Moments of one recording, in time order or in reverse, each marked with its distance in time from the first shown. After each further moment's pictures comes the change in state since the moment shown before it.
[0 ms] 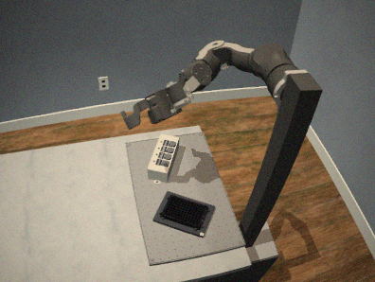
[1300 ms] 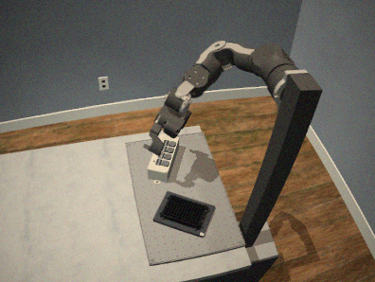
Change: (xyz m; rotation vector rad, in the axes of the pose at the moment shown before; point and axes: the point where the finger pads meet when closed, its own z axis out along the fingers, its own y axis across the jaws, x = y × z) arm 0.090 -0.055 0.019 0.078 0.521 -0.334
